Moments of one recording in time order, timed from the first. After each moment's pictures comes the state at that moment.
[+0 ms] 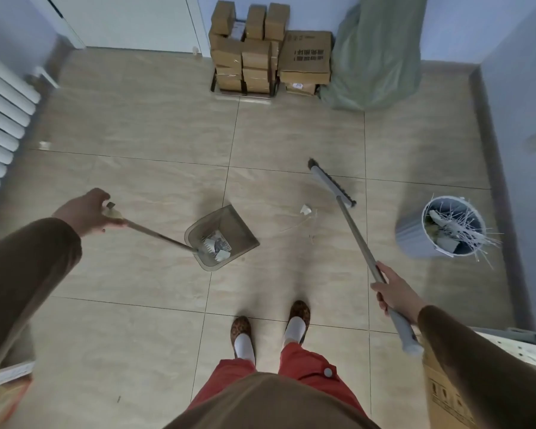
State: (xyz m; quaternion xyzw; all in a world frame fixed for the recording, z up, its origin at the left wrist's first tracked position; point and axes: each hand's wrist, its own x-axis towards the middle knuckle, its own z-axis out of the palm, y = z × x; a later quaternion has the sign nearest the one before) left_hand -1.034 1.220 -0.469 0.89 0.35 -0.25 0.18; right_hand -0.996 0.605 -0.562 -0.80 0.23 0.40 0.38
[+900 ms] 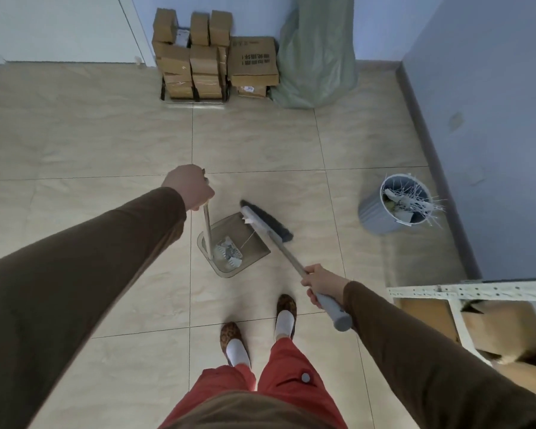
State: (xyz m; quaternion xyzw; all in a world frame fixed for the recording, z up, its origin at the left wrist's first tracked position) left_hand -0.942 1.042 -0.464 0.95 0.13 -0.23 0.18; right_hand -1.060 0.728 -0.554 -0.72 0.29 0.49 0.40
